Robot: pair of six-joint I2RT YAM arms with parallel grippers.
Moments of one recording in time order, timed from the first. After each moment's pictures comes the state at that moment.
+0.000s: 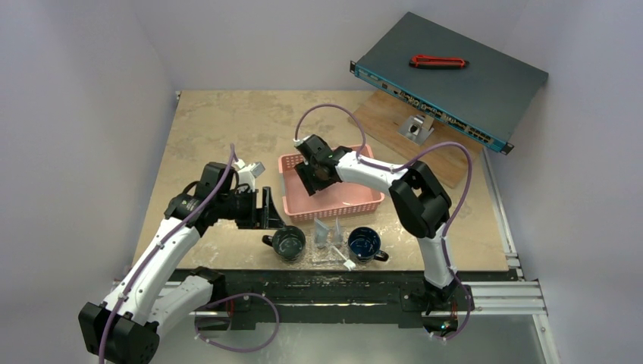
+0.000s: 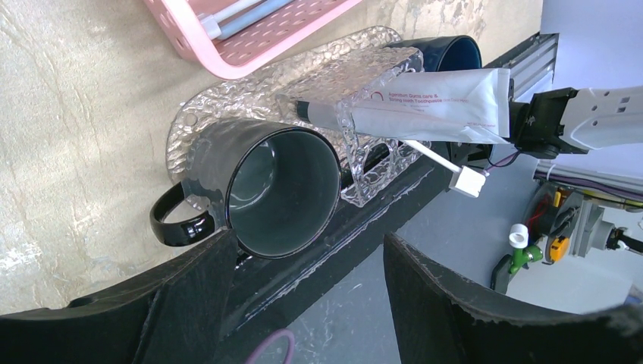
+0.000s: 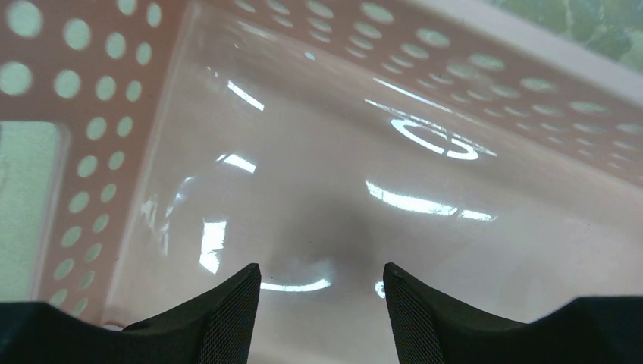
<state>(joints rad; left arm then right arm) -0.34 0.91 0.81 -0.83 0.57 -0.41 0.79 2.07 1.54 -0.52 0.14 0.22</state>
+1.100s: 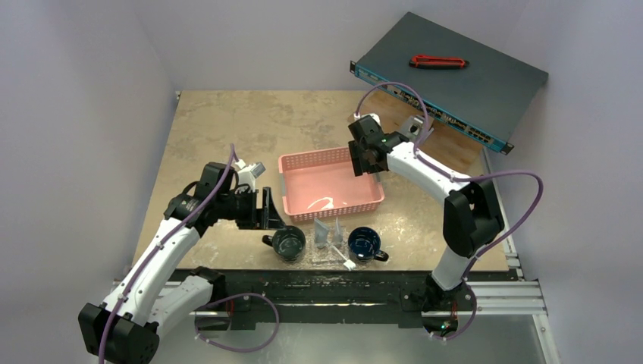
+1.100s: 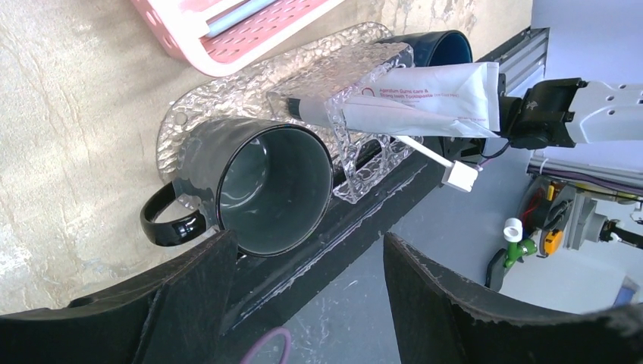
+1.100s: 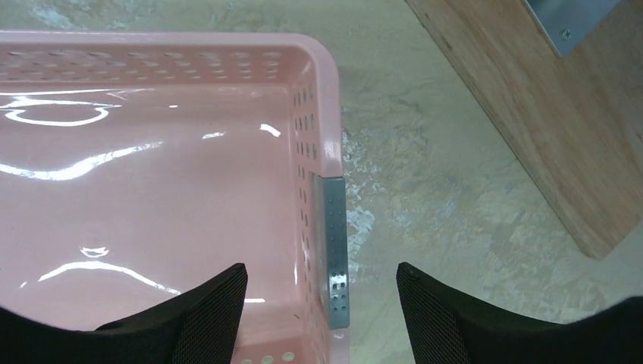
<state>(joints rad) -0.34 0.91 0.81 -0.83 0.59 -0.41 0.56 1.73 1.38 -0.70 0.42 0.28</state>
